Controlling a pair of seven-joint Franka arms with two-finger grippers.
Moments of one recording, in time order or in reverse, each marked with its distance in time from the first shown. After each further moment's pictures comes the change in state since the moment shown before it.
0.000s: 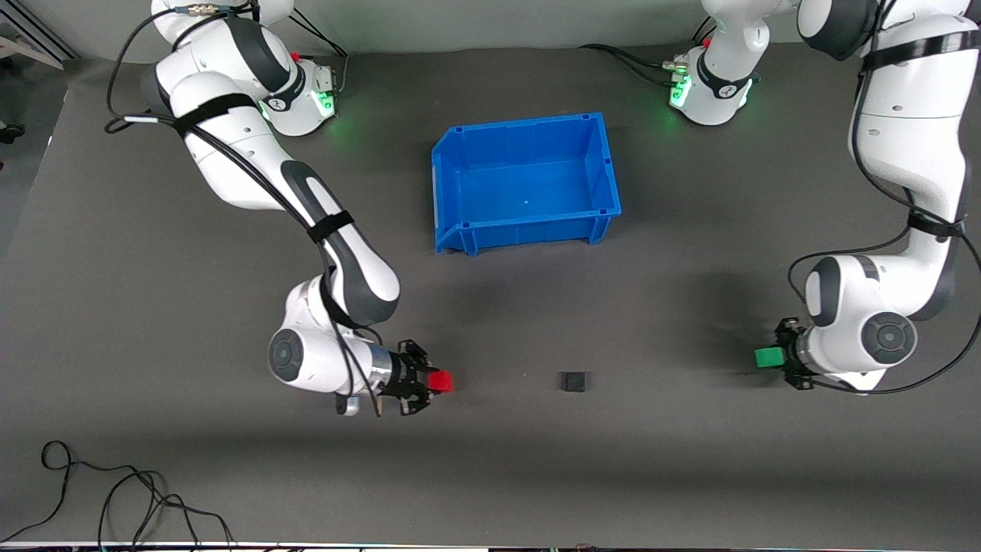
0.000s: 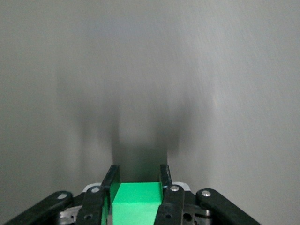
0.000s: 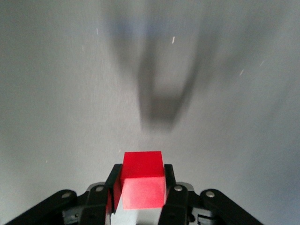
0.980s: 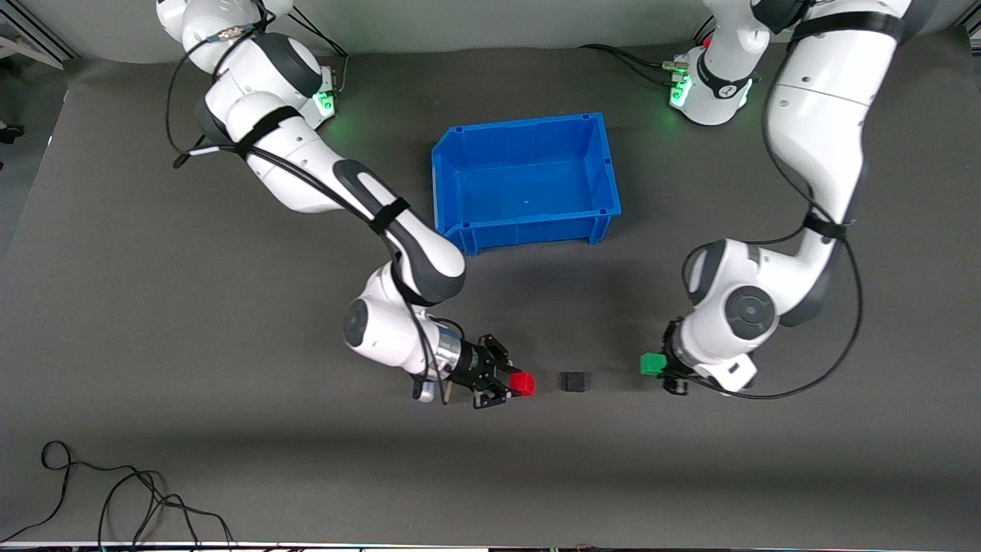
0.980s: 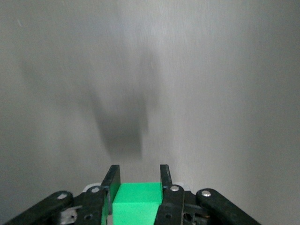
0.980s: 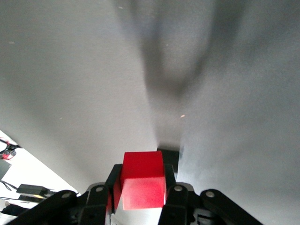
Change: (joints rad) left arm -0.231 -0.008 -0.116 0.038 -0.036 0.108 -0.098; right arm 0.096 0.173 0.162 0.137 0.078 0.337 0.040
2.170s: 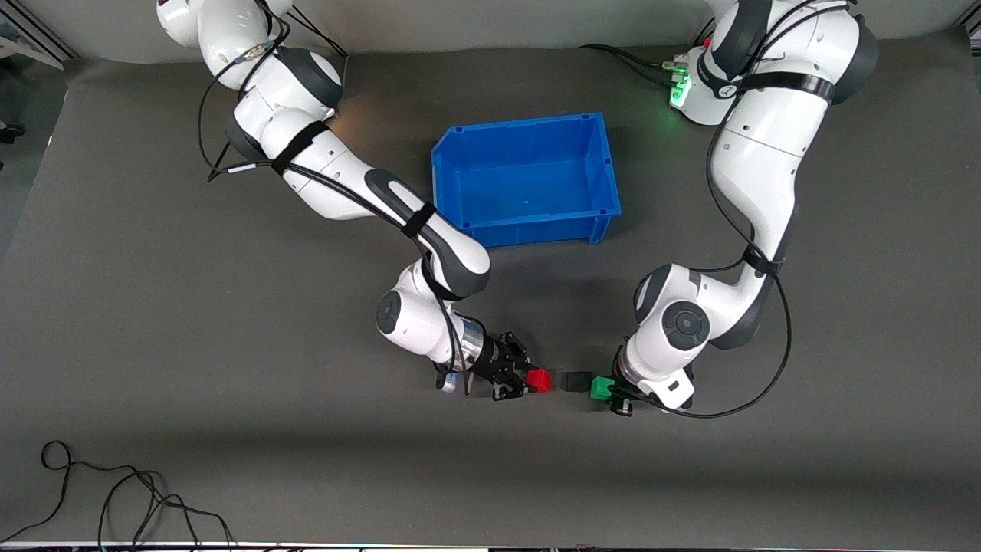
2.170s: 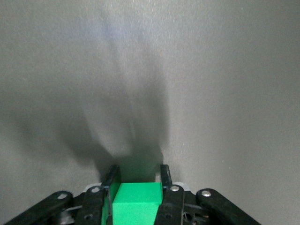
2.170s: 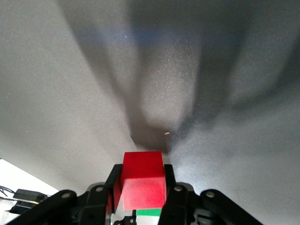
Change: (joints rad) left arm -0.083 0.215 0.002 0.213 0.001 0.121 -0.017; right arm 0.048 0.103 0.018 0.062 0.000 0.106 0.004
